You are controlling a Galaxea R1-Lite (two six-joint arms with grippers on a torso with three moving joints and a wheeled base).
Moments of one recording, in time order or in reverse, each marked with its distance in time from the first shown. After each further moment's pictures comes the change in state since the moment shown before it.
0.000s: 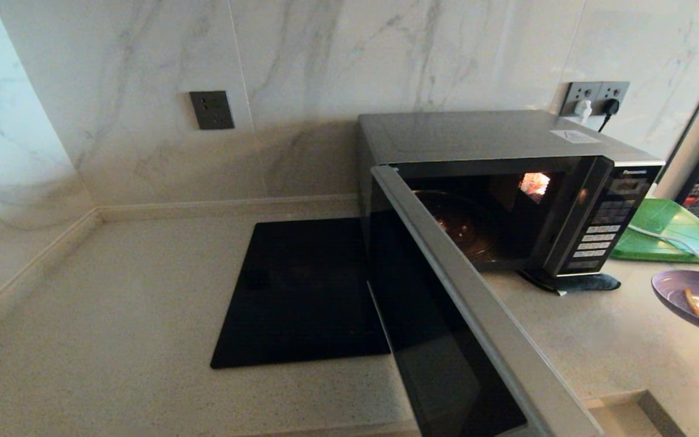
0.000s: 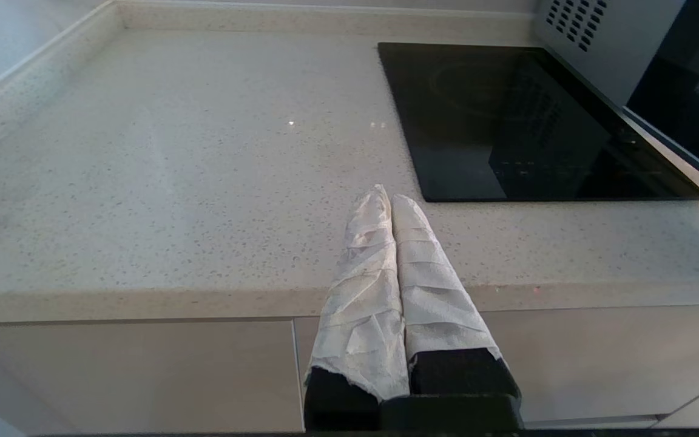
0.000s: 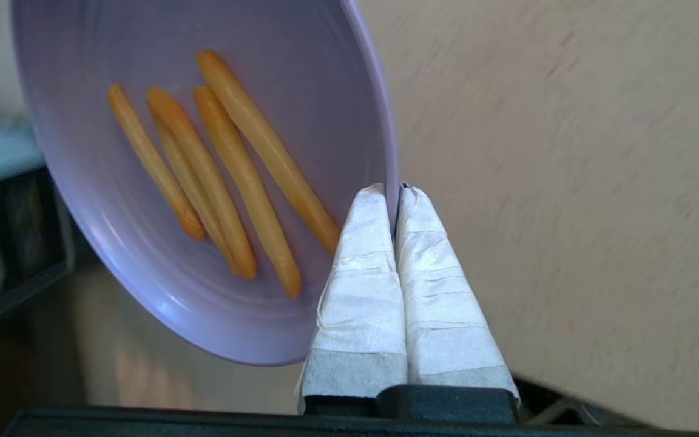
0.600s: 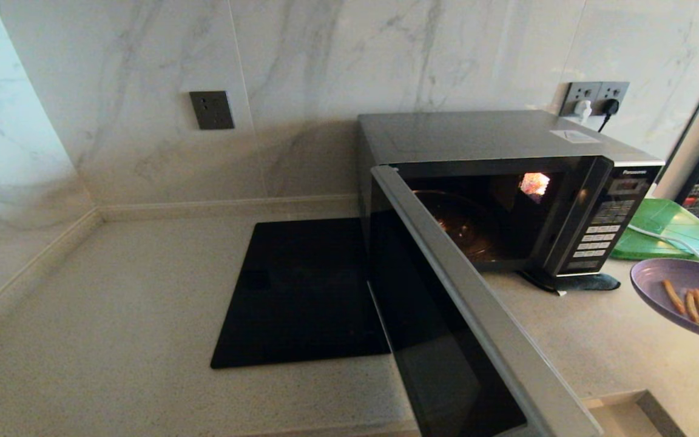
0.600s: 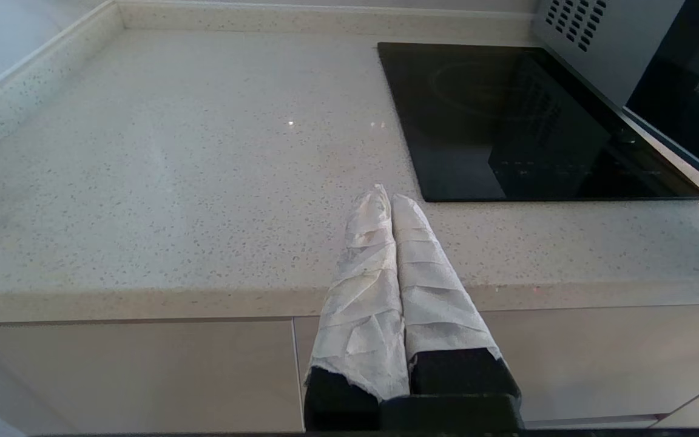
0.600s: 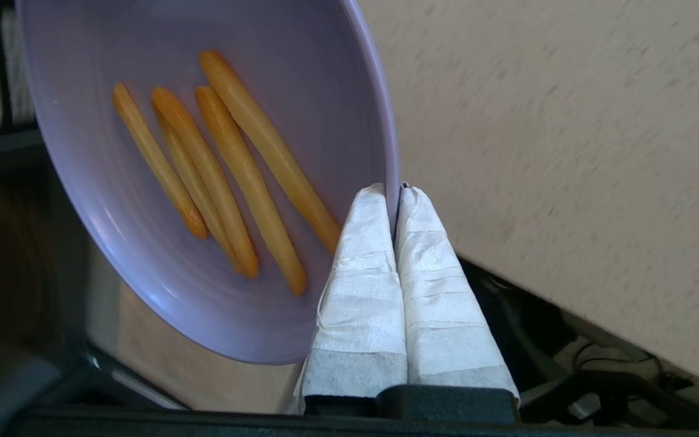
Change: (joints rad) left arm 0.000 0.000 0.000 0.000 -0.001 0.000; right arm 0.064 -0.235 0.188 0.001 0.070 -0.042
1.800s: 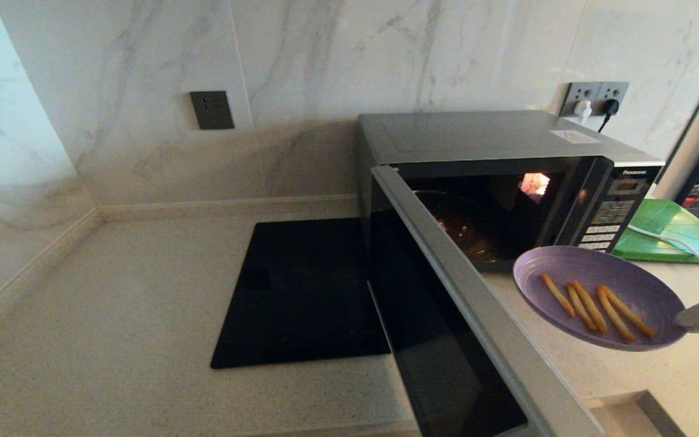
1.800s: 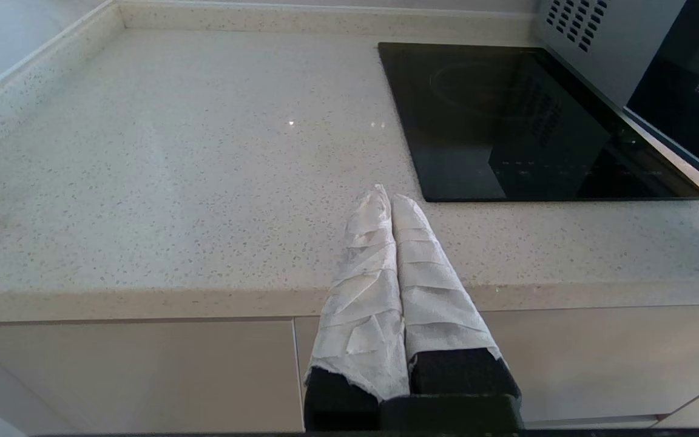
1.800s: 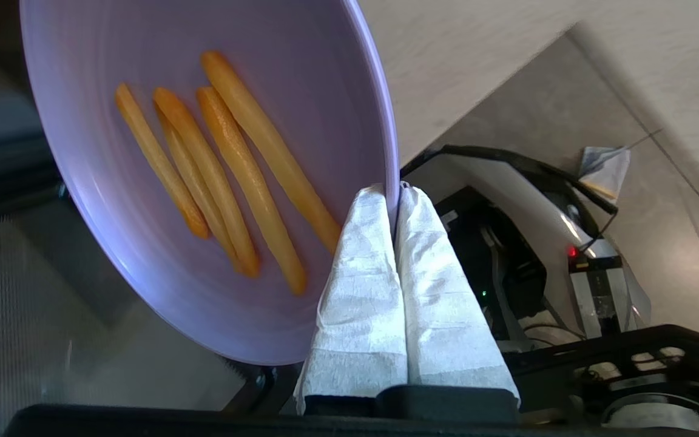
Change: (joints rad) left arm 0.000 0.000 0.000 0.000 0.000 0.000; right arm 0.517 -0.172 0.114 0.004 0.000 0.106
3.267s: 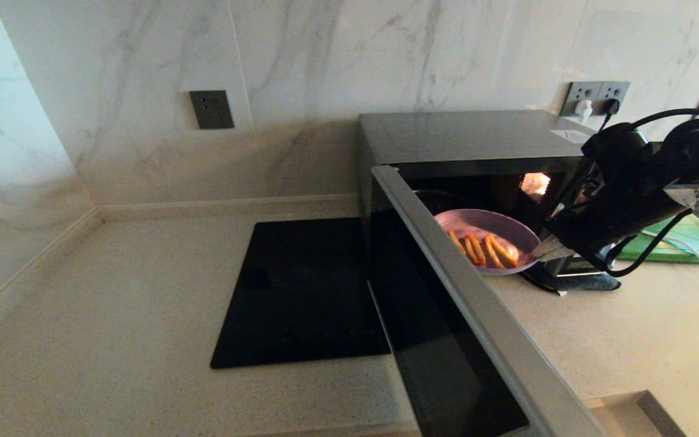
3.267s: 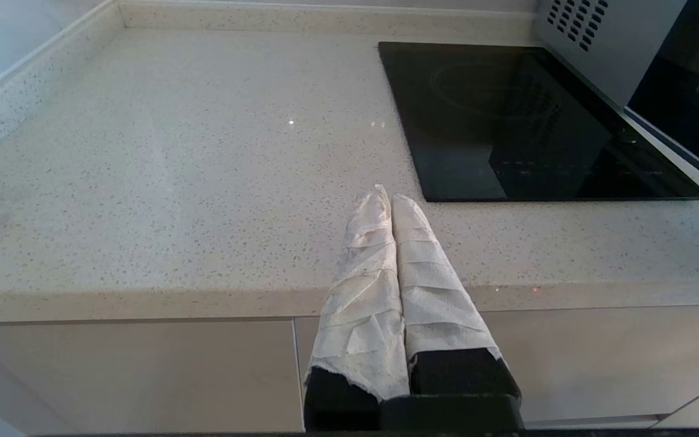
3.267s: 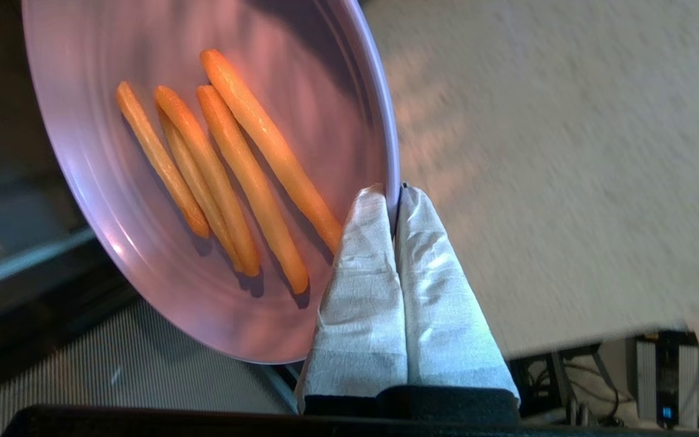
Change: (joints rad) left arm 0.000 0.000 0.000 0.000 0.000 0.000; right arm 0.281 0.542 -0.598 -0.010 -0.033 0.147
